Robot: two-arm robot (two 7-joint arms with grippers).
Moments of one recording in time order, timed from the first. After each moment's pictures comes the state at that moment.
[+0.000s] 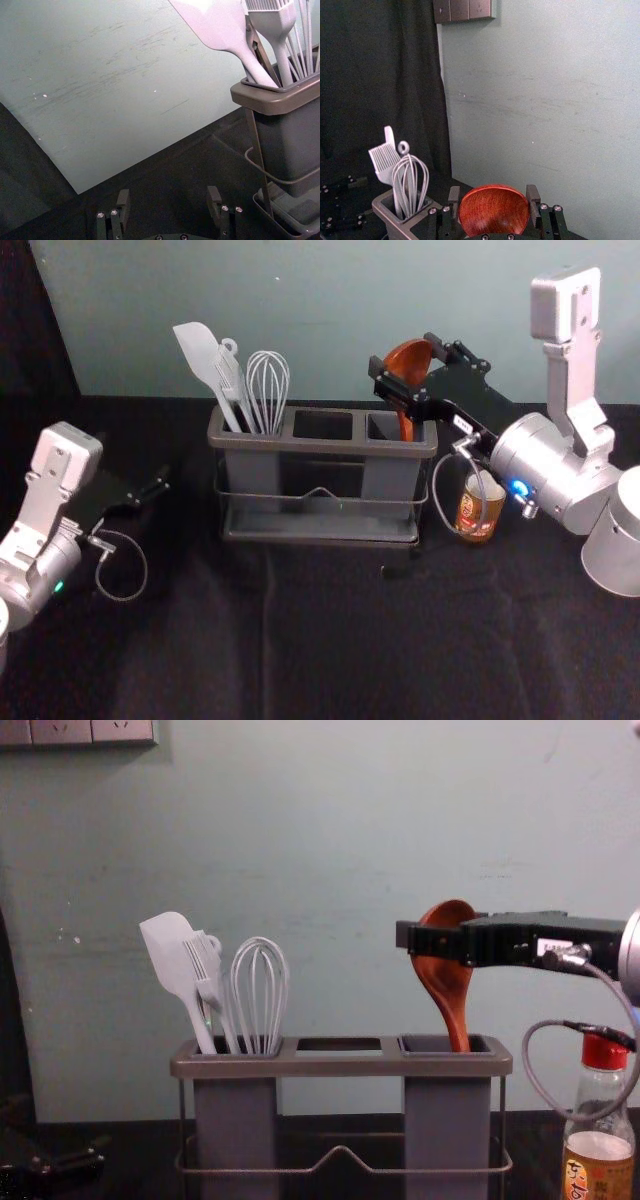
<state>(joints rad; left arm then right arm) -0.20 0.60 0.45 -1.41 -0.25 -0.12 0.03 0.29 0.29 -0.30 -1.68 0.30 0.25 0.27</state>
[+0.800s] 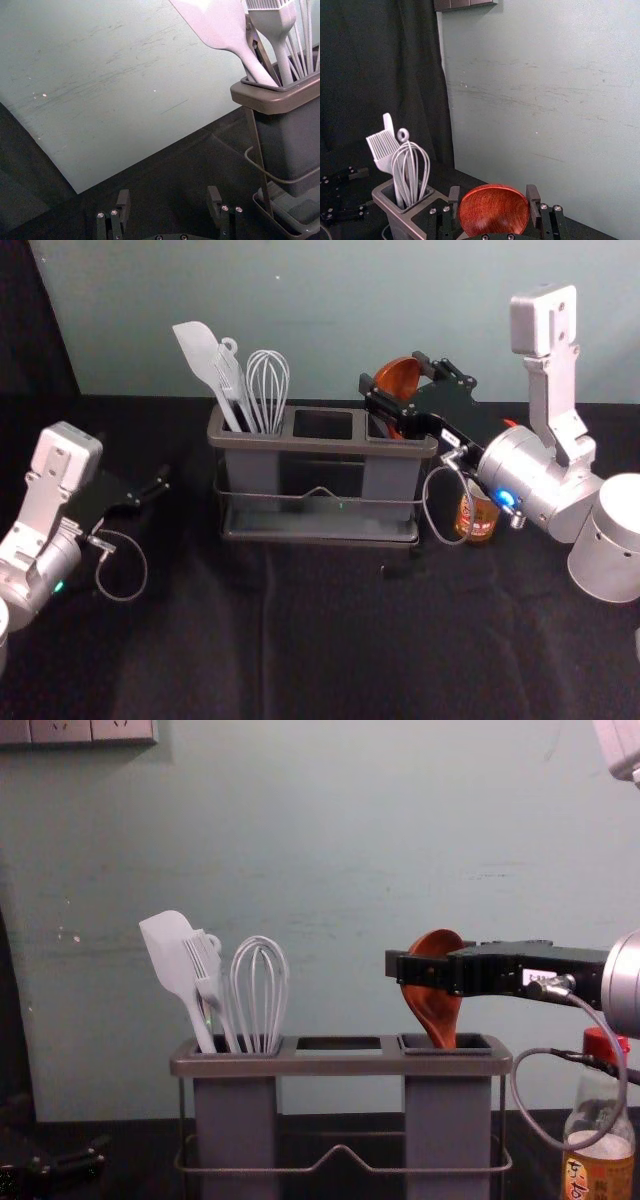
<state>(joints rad) -0.20 0.60 0.45 -1.41 -0.25 -0.12 0.03 0.30 0.28 -0.32 -1.63 0.30 0.24 0.27</state>
